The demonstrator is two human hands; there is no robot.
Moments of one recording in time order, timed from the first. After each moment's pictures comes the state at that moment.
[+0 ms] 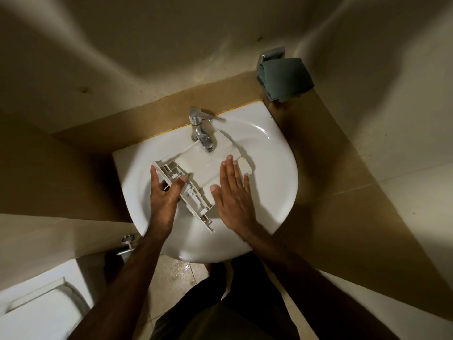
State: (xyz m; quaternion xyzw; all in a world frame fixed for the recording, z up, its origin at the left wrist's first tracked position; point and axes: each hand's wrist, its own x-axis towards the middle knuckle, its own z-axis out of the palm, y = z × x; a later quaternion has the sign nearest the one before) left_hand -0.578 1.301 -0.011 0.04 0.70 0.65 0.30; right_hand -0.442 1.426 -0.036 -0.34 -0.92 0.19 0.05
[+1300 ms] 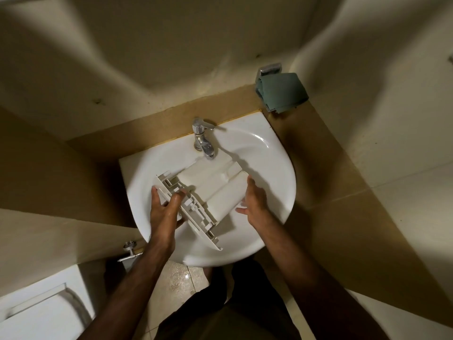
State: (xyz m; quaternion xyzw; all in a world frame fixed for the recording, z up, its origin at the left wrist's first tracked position) left_hand -0.549 1.283 0.046 -0.04 0.70 0.61 0.36; right_hand -0.442 1.463 0.012 -0.64 -0.36 0.67 0.09
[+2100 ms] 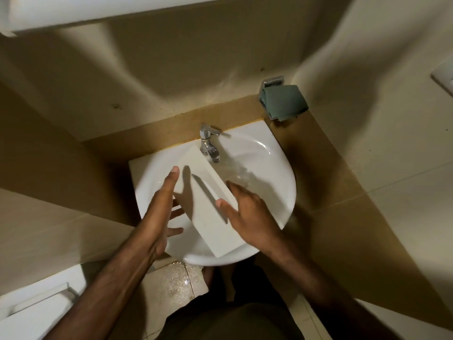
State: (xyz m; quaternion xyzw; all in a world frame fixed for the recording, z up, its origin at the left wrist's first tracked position) left_hand -0.555 1.277 0.139 -0.08 0.68 0.57 0.45; right_hand -0.408 1.410 0.123 -0.28 -0.87 0.40 0.04
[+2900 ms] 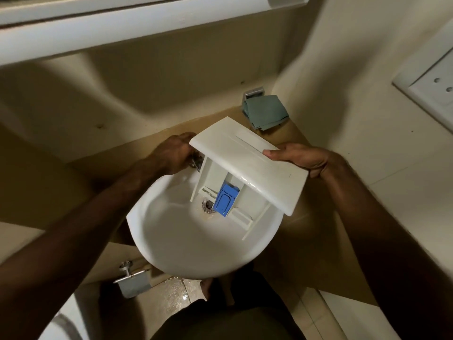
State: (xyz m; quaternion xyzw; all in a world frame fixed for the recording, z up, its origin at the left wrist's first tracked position) left_hand -0.680 1.409 0.109 0.66 0.74 0.10 0.10; right_hand -0.394 1.605 0.175 -0.34 -0.64 0.67 -0.13
